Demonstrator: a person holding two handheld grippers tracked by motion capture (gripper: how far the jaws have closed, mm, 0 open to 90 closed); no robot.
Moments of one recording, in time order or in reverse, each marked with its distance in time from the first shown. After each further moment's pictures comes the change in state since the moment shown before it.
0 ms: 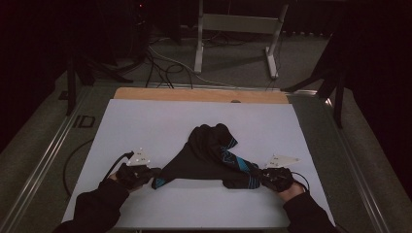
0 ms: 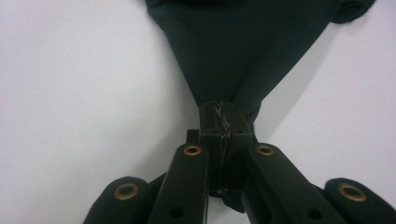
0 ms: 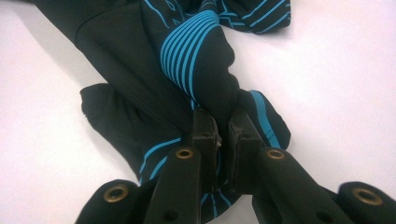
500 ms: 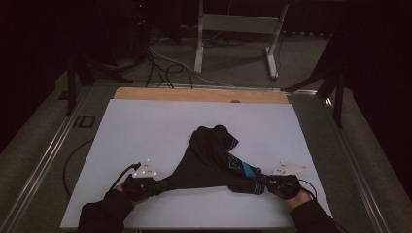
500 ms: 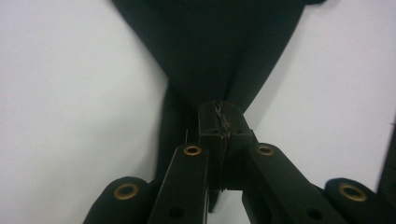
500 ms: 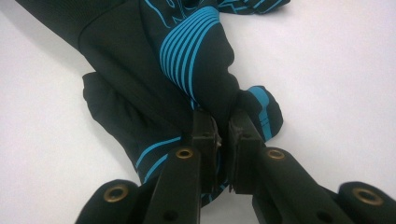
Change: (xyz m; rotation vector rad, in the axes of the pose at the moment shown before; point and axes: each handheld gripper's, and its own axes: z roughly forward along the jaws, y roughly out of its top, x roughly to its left) left arm -0.031 -0.009 0.009 0.029 -0.083 0.031; right arm 0.001 -0.020 -0.016 0.008 -0.021 -0.012
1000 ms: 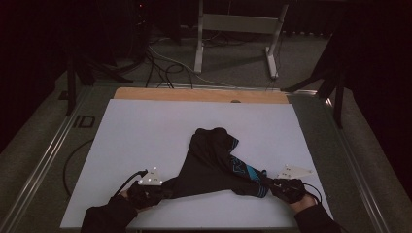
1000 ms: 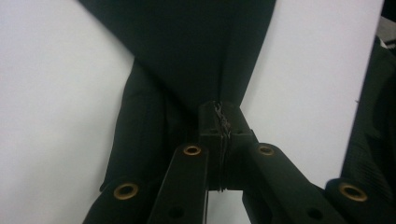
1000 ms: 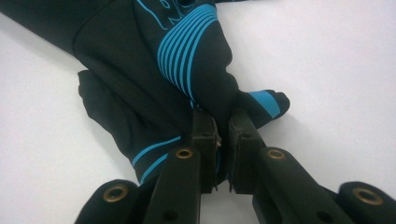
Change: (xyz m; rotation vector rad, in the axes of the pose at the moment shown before) left arm -0.012 -0.004 0.011 0.034 -0.089 0.033; right arm -0.002 -0.014 -0.008 -0.002 -0.003 0.032
